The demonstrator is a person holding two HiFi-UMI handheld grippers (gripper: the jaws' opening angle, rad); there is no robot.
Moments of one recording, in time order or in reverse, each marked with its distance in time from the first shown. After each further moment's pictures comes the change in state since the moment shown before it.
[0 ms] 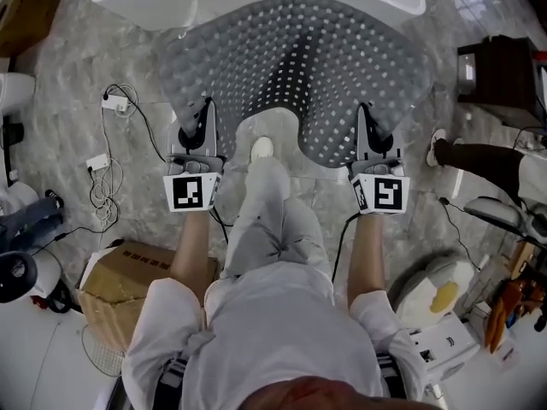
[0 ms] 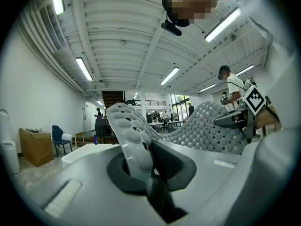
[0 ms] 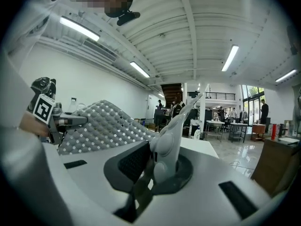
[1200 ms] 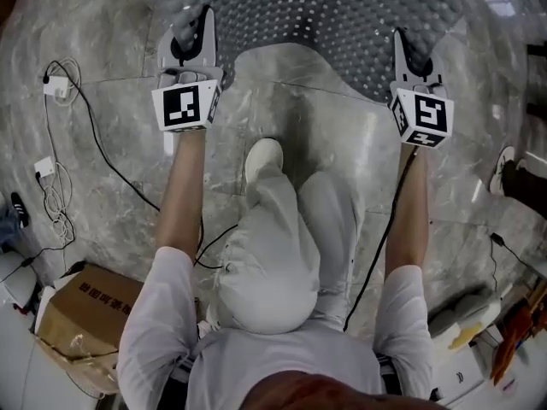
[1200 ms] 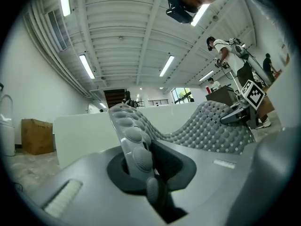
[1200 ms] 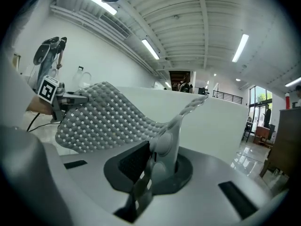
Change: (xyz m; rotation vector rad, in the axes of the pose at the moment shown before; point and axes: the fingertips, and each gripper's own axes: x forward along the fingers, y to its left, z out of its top) left arm 0.144 -0.002 -0.502 0.119 -0.053 0.070; right arm 0.207 -0.027 -0.514 -0.143 0.086 0.019
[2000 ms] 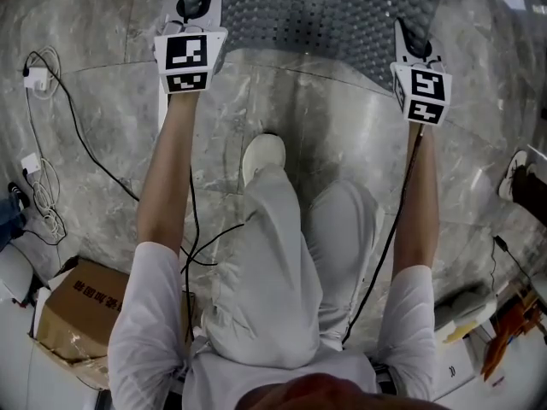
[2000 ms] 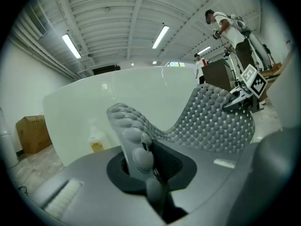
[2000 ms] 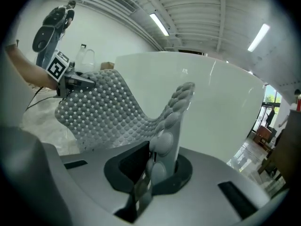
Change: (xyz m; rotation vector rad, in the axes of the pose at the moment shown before) left arm 0.052 -0.009 -0.141 0.074 0.313 -0.087; right arm 0.065 0.024 -0.136 -0.074 0.262 0.040
